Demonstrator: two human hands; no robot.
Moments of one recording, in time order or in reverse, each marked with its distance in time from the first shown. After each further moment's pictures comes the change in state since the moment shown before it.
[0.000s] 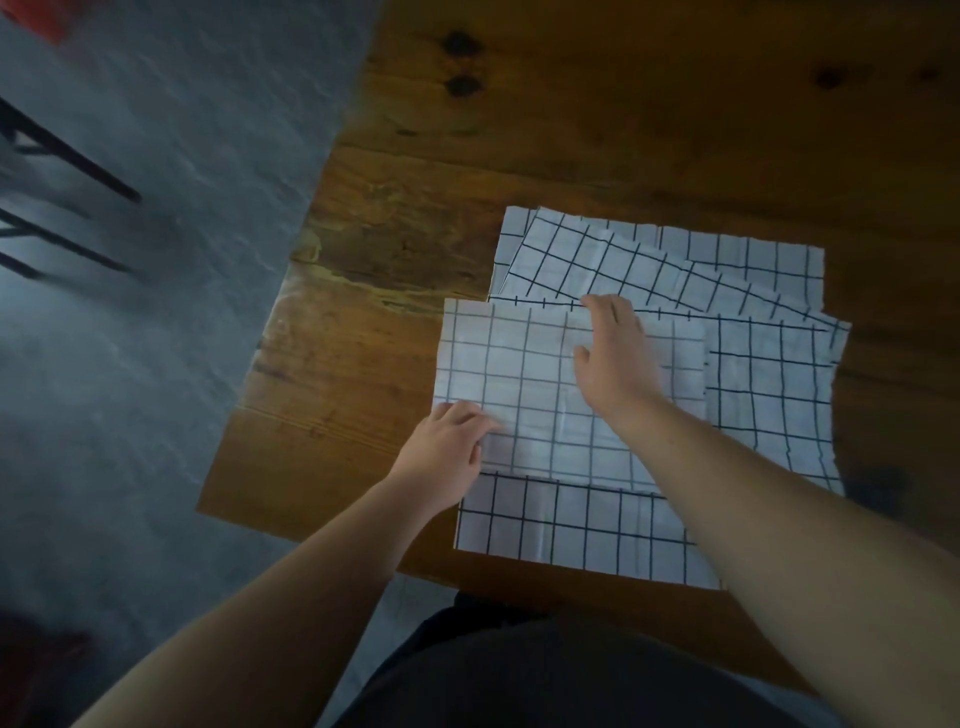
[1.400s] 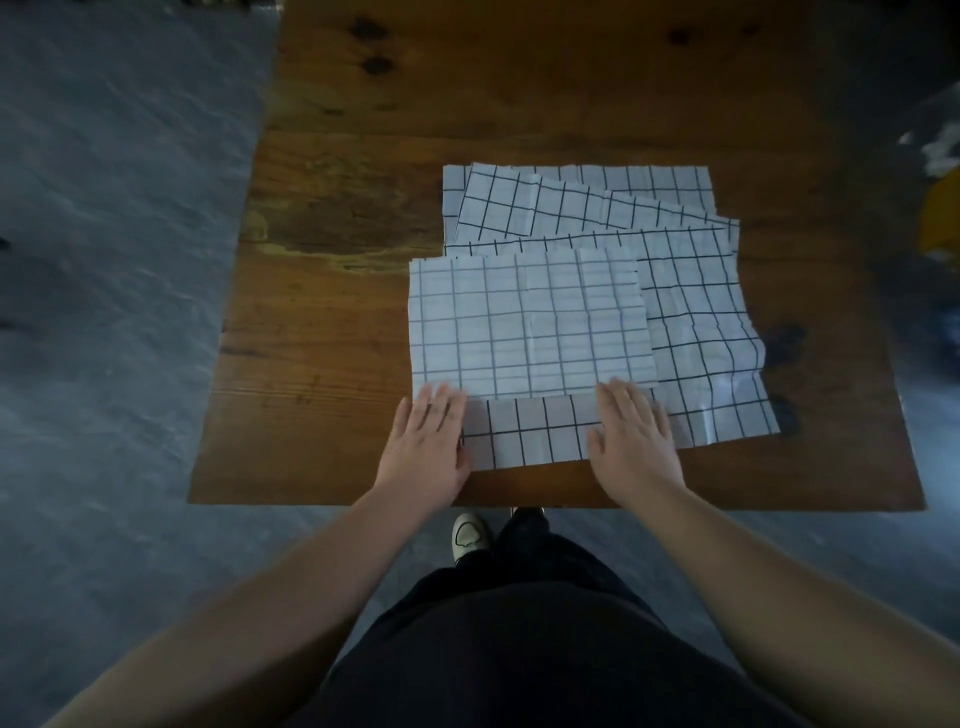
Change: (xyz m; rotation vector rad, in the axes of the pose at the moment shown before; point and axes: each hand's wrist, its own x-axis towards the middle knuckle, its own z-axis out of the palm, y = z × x) left_hand -0.082 -0.023 0.039 0.254 -0.088 0.078; right_hand -0.223 0.022 0.047 -0.313 -0.203 0.272
